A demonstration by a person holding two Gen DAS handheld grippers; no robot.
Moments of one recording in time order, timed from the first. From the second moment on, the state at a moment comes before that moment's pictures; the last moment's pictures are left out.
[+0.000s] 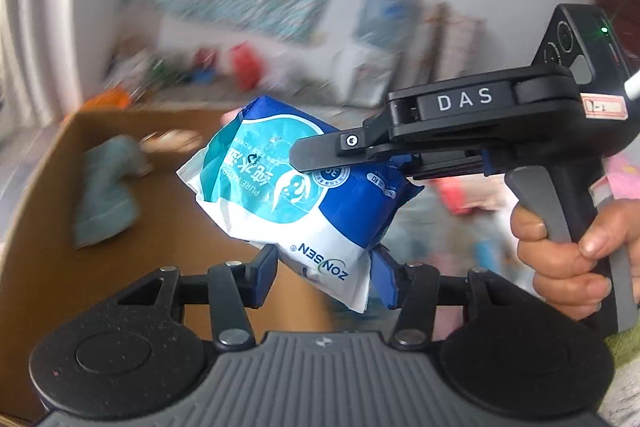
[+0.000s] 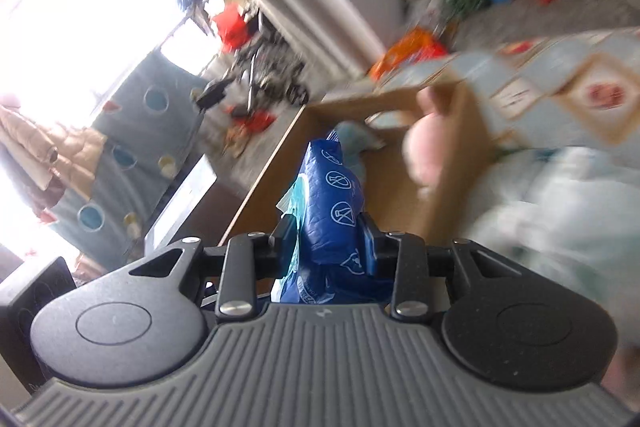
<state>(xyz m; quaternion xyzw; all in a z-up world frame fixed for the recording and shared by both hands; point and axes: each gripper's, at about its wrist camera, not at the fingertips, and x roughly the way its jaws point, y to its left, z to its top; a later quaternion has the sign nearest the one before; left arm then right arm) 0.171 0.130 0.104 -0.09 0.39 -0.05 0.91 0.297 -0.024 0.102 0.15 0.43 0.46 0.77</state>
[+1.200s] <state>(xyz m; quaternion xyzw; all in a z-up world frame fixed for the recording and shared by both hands) 0.306 0.207 -0.015 0.03 0.58 0.06 0.81 0.370 -0.013 0.074 0.18 0.43 0.45 0.76</state>
